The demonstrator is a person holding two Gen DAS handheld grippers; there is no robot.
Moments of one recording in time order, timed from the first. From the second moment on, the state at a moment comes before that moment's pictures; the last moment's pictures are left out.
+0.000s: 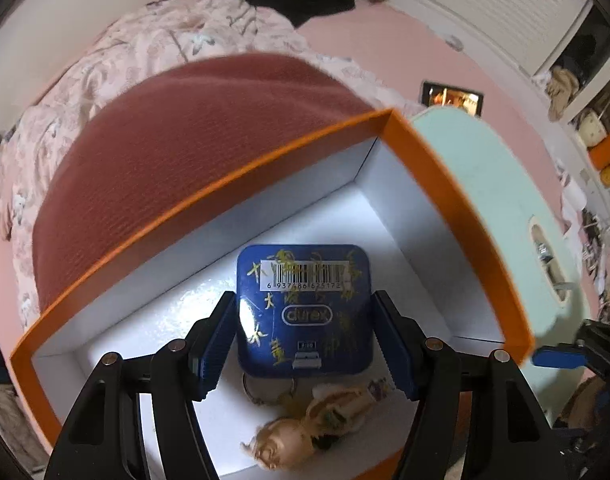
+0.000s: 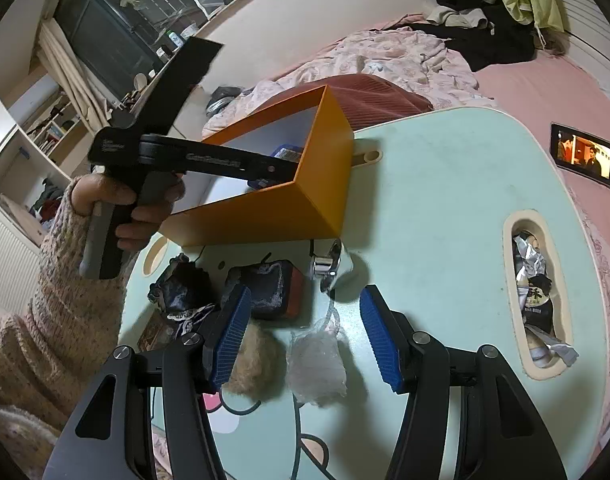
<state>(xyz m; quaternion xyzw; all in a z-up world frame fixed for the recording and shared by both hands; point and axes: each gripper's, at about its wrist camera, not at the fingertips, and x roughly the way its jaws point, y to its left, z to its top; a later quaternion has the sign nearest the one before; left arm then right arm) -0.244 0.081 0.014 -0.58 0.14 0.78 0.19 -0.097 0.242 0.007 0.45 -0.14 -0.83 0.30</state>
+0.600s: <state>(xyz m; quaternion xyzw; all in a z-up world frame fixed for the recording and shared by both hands) -0.151 -0.001 0.114 -0.46 0.04 0.86 0.22 -0.096 0.241 0.012 0.45 -0.14 -0.83 0.29</state>
